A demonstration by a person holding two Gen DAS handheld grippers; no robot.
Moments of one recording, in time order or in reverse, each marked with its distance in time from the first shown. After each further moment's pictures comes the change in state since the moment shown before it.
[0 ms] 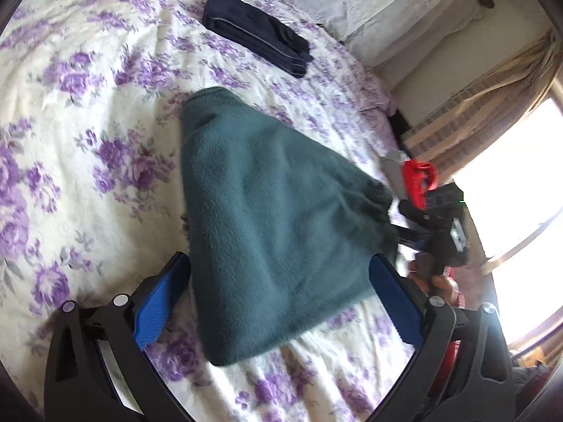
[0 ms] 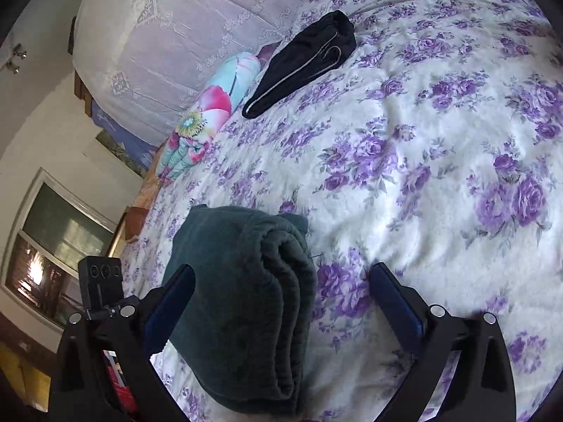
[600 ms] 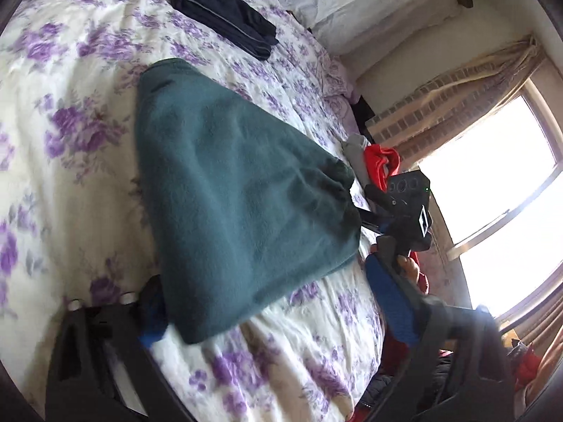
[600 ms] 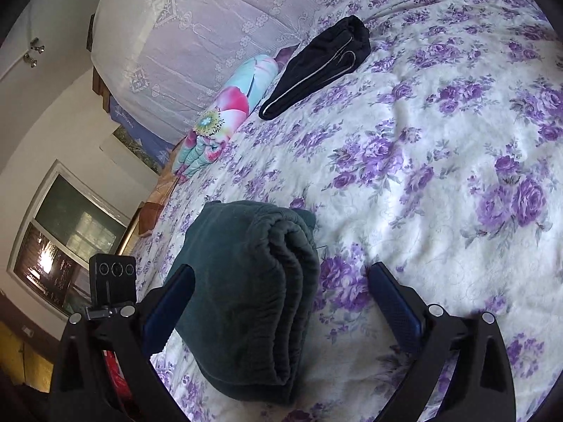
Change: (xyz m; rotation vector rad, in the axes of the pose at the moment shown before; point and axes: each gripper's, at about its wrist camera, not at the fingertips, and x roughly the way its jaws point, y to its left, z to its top) left arm 0.008 -0.007 -0.014 -0.001 0.036 -0.124; right arm -0.007 -0.001 -0.006 -0.035 -0.006 0.048
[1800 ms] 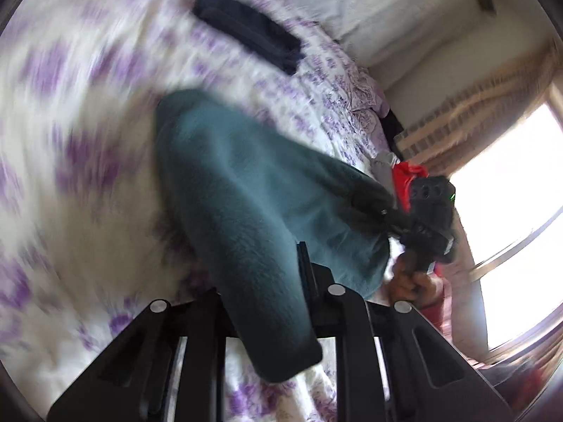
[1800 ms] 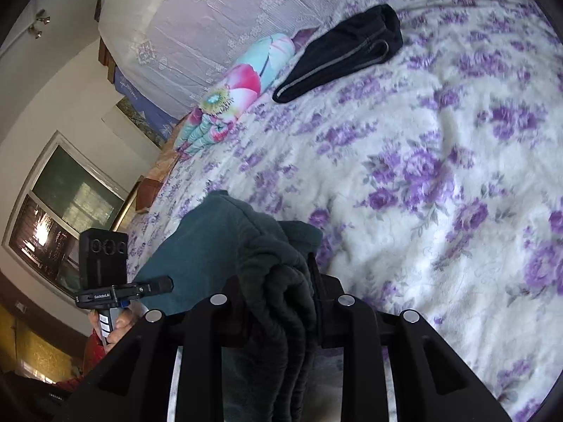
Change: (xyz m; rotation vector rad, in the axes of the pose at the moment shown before) left arm 0.003 -0.021 0.024 0.036 -0.049 0.150; right arm 0.025 0.025 0.024 -0.090 0.075 0.002
